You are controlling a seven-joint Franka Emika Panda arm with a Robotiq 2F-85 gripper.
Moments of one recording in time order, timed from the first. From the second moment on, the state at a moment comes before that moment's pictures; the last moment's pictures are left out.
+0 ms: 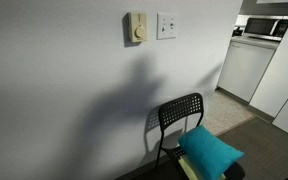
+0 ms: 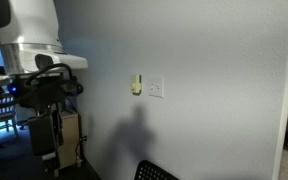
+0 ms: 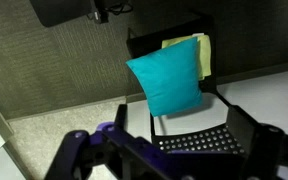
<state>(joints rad) -0.07 -0.93 0.05 -2.70 0.00 1.87 0.24</state>
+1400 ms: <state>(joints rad) -0.03 -0.94 0.06 -2.67 -0.05 1.87 0.10</state>
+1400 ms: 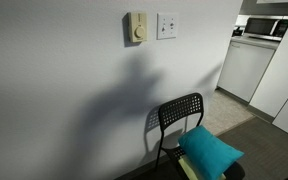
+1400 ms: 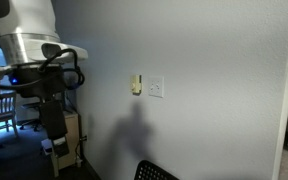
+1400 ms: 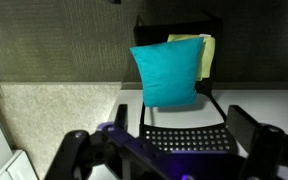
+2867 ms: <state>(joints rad) 0.11 -0.42 0.06 -2.23 -0.28 2.04 -0.38</state>
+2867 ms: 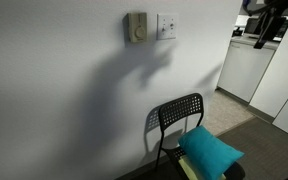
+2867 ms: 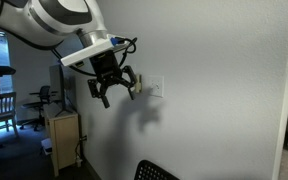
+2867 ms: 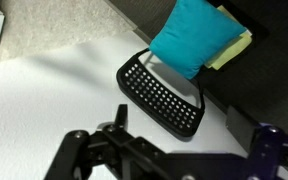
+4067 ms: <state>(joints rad) 0.21 -0.22 0.03 -2.11 -0.17 2.45 -0.85</state>
